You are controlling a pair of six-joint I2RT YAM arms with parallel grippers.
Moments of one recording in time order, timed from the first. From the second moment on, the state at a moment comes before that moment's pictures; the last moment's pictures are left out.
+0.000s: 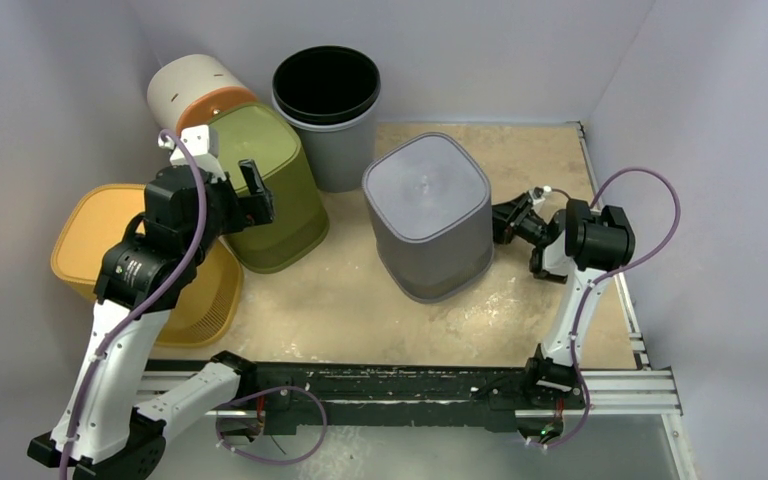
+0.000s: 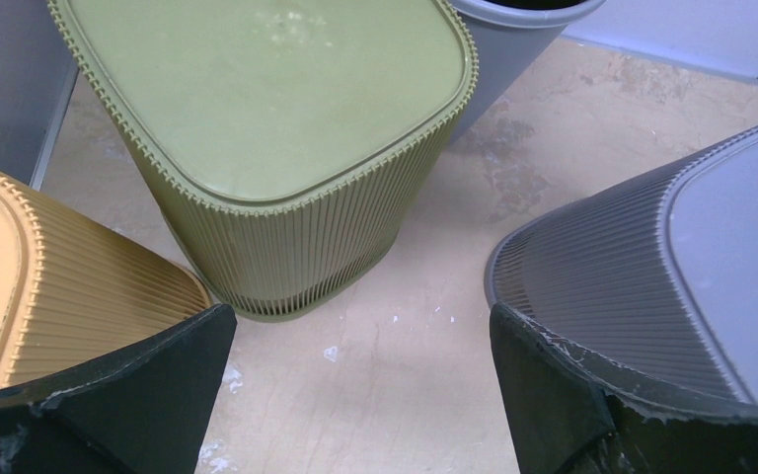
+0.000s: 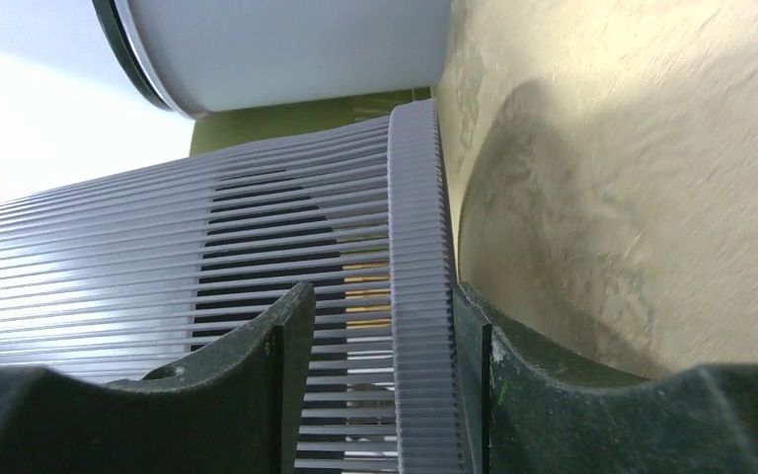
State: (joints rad) left arm -0.39 0.93 1.47 -0.97 -0.31 -0.39; right arm -0.23 2.22 0.71 1.47 -1.11 1.54
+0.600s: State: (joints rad) left arm -0.39 0.93 1.39 -0.92 -0.31 -0.38; right arm -0.28 2.25 0.93 1.27 -1.09 1.21
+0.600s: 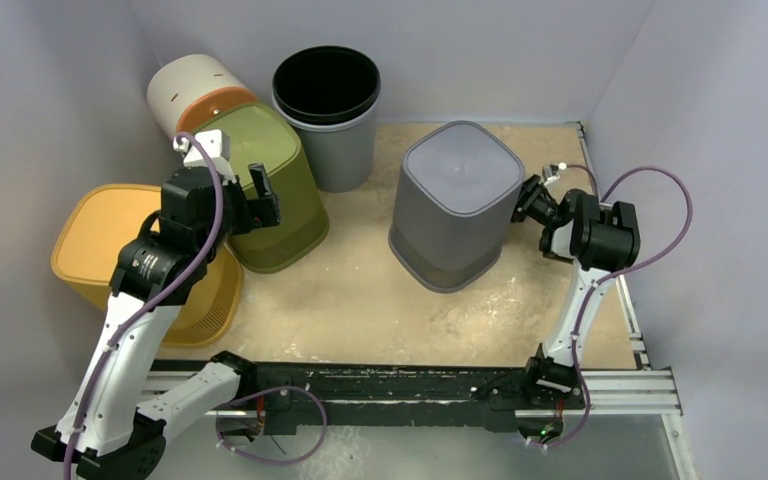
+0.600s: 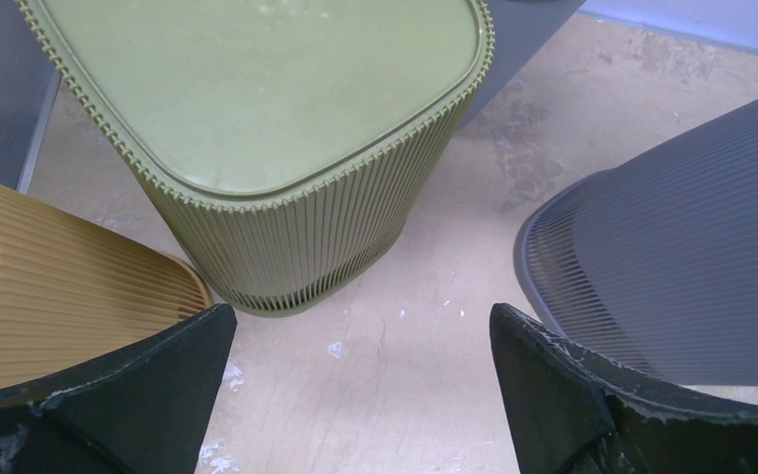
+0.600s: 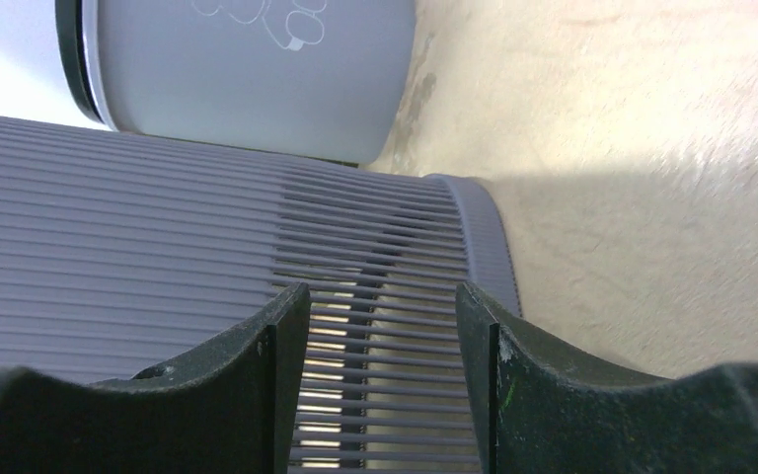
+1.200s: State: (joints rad) left arm -0.39 0.96 1.33 -0.88 -0.29 -0.38; right arm -0.29 1.78 1.15 0.39 -0.76 0.63
